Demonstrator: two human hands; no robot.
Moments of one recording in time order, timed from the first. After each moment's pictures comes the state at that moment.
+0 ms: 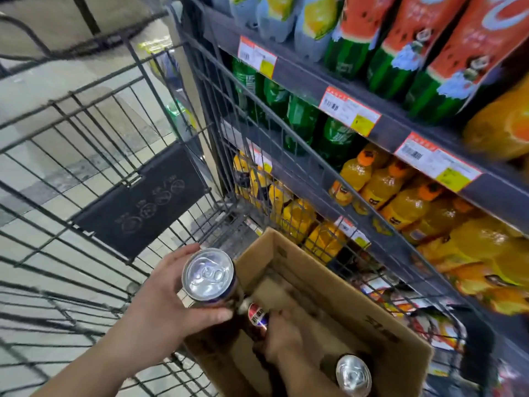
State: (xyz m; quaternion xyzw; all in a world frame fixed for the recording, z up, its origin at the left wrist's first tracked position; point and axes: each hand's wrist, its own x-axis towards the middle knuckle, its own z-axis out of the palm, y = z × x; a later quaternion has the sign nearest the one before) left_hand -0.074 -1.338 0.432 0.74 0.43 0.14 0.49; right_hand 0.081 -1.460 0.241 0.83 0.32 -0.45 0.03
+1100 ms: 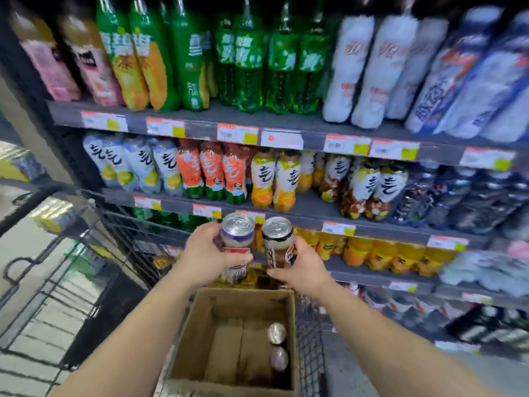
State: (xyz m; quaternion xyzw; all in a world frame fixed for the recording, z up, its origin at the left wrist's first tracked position) left_hand 0.038 -1.396 0.665 0.85 0.16 0.06 0.50; right_hand 0.118 -1.601 0.633 0.85 0.19 -0.17 -0.46
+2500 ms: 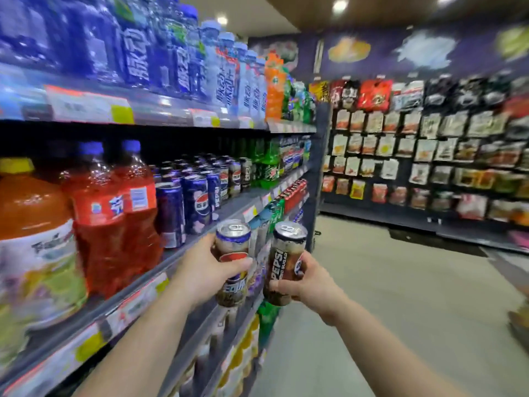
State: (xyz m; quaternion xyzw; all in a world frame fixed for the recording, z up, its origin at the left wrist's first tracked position) left_hand 0.495 -2.638 0.831 0.72 -0.40 -0.14 0.55; right_hand 0.335 -2.773 0.797 0.72 -0.27 0.29 -0.58
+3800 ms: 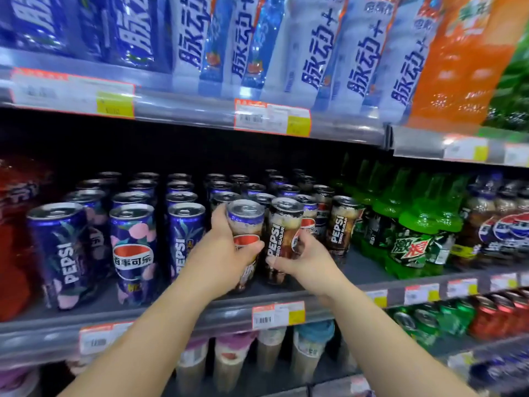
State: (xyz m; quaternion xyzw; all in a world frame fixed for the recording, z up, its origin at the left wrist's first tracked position) left_hand 0.654 -2.961 0.863 0.88 -0.05 0.18 0.43; right_hand 0.698 -3.143 0.832 0.81 0.10 0.06 -0.57
